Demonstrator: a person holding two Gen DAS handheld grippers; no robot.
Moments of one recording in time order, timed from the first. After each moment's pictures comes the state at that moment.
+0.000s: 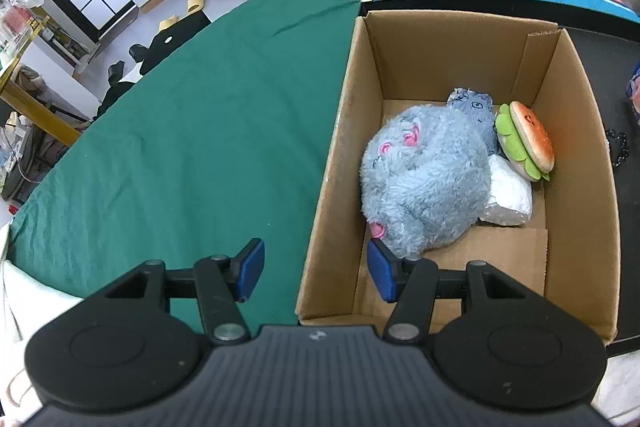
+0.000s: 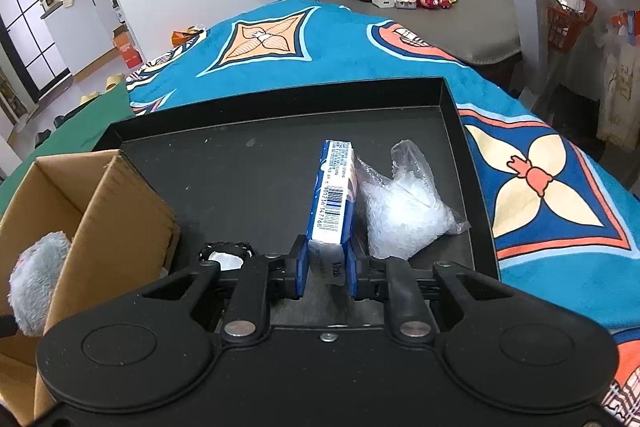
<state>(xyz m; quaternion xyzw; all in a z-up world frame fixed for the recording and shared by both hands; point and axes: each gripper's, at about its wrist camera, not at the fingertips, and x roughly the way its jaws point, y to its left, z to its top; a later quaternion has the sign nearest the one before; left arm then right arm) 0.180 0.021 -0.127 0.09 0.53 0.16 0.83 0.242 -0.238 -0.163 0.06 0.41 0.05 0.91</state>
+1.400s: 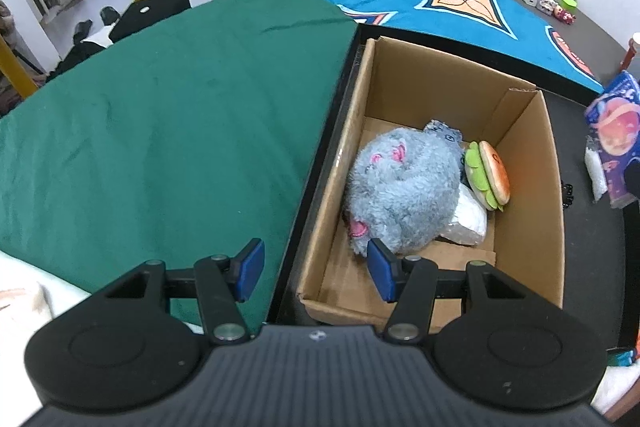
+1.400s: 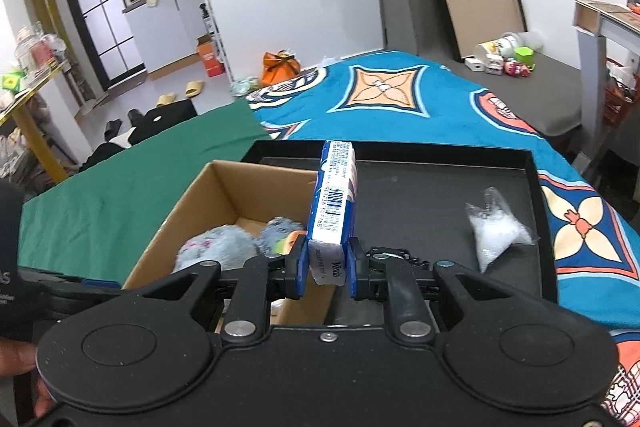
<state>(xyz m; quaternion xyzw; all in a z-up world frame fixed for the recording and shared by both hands) 0.166 0.057 -0.113 -0.04 0.52 0.10 0.85 0.166 -0.162 -0.075 0.03 0.35 0.15 0.92</state>
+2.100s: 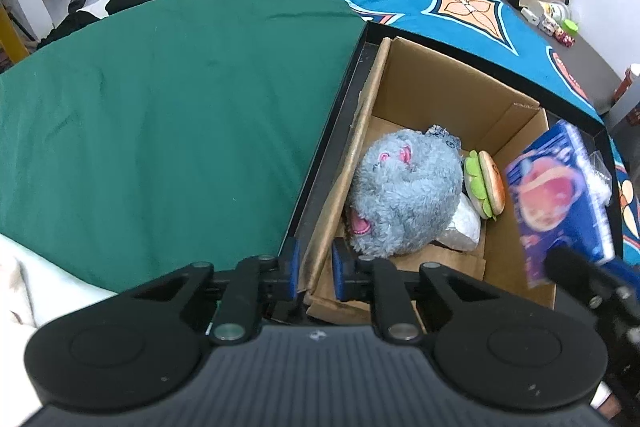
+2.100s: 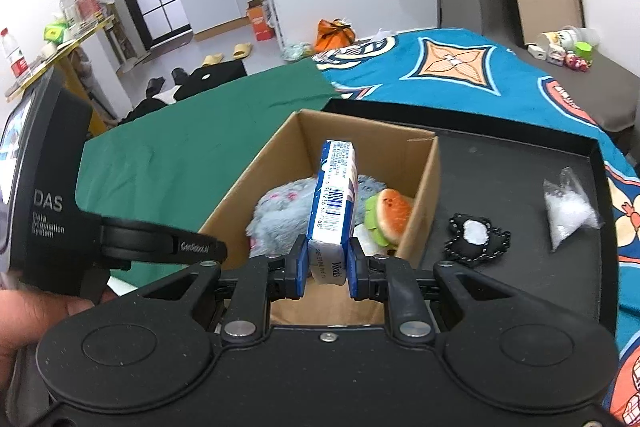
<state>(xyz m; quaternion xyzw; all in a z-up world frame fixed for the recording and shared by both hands) 0.161 0.077 -0.118 -0.10 0.52 0.09 0.84 0.139 -0.102 -0.082 0.00 0.38 0.22 0.90</state>
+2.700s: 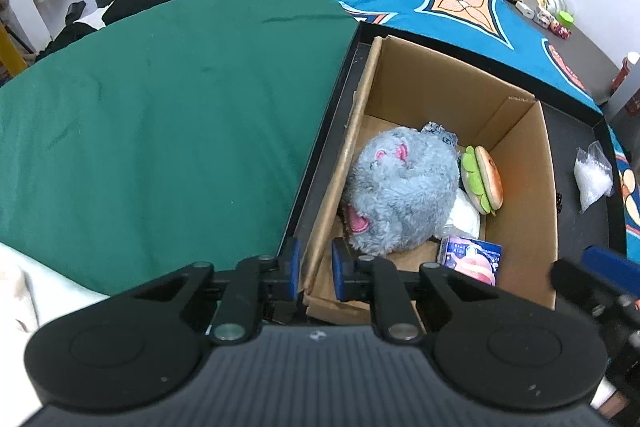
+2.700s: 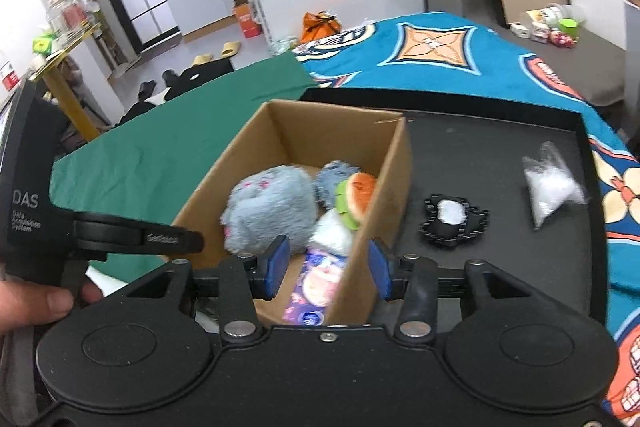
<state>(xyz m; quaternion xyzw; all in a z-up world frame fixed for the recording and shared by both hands) 0.161 0.069 -0.117 -0.08 0.52 0.09 0.85 0.139 -0.123 -0.090 0.02 0.40 0.21 0.89</state>
